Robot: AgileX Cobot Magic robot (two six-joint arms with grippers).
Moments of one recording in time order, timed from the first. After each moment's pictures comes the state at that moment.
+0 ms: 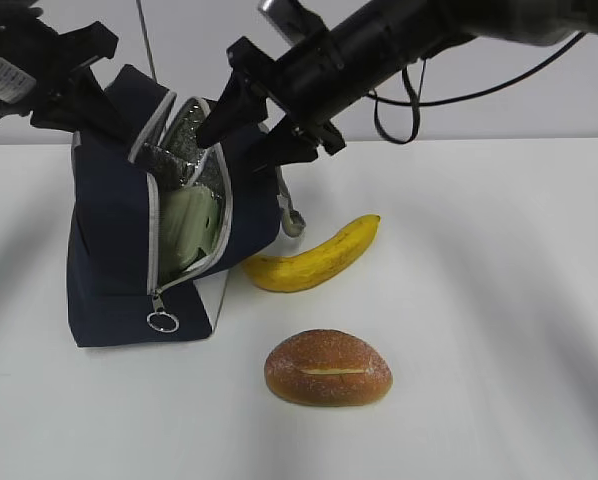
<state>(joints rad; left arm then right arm) -0.09 1.73 -1.47 -0.60 1.01 0.29 0.34 2.19 -1.94 0.95 1.20 -0.36</state>
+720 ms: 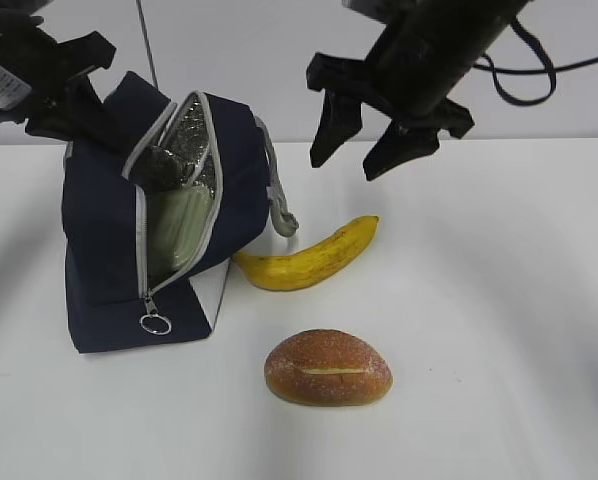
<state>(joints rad) -0.09 1.73 -1.47 -0.58 1.06 0.29 0.34 1.89 -1.72 0.38 1.12 0.01</state>
